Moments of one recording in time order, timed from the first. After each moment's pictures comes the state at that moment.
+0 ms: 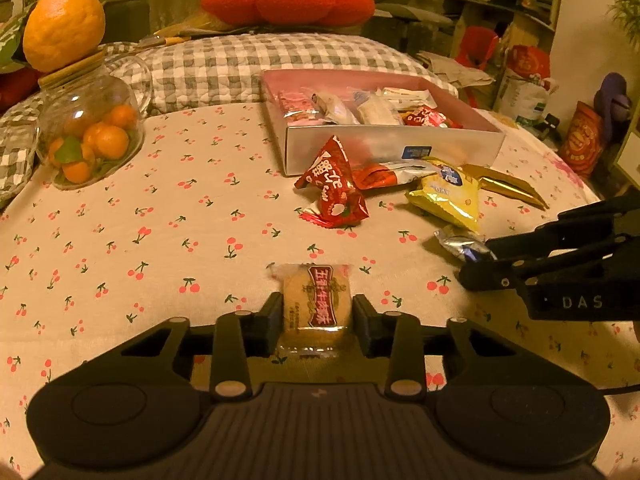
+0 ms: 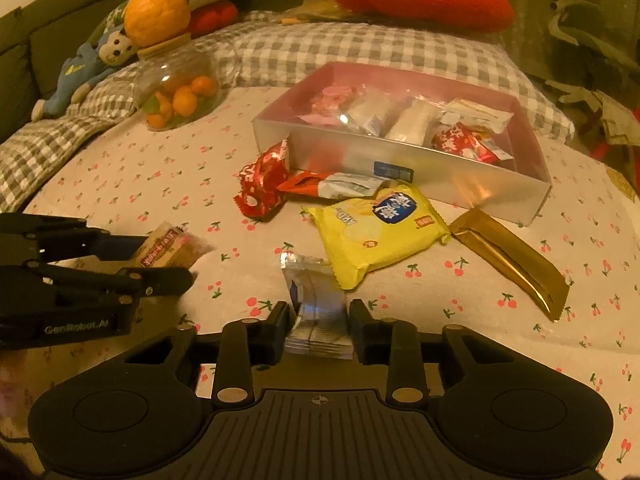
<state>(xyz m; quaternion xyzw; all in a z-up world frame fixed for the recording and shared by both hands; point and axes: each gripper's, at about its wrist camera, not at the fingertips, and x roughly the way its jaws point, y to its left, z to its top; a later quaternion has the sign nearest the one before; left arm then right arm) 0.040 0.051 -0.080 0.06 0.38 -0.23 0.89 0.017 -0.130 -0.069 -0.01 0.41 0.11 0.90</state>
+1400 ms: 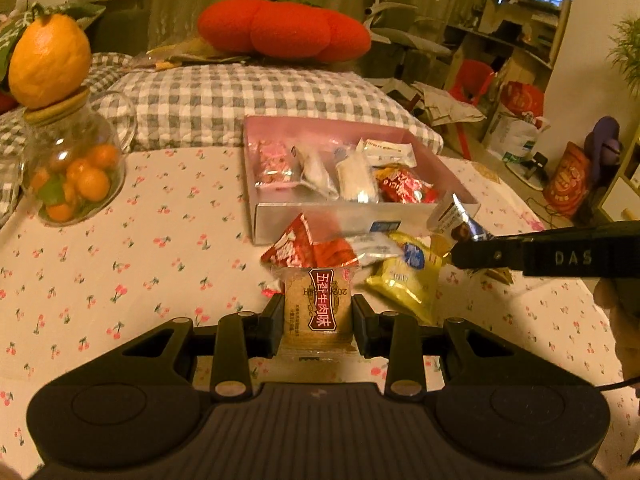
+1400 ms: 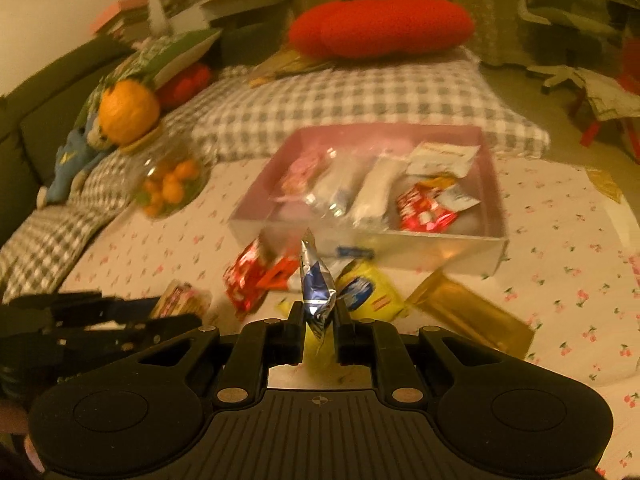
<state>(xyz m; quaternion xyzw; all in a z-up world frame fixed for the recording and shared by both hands) 0.060 0.028 -0.038 0.01 0.37 -0.25 0.90 0.045 -0.187 -0.020 0.11 0.38 0.09 0.91</state>
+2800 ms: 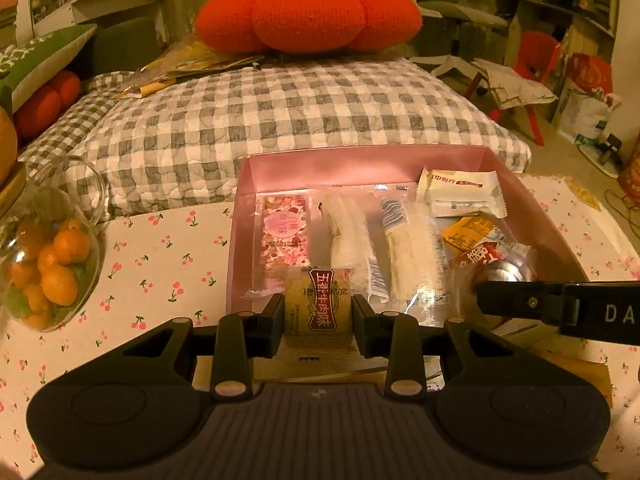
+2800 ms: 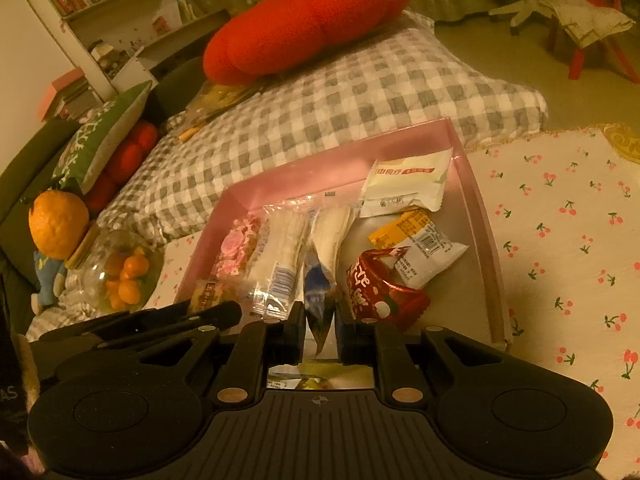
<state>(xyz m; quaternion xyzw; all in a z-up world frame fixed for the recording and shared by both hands) 0.174 -0.051 -0.047 0.08 0.39 -0.15 0.90 0.148 -0.241 -0.051 0.23 0.39 0.08 0.89</state>
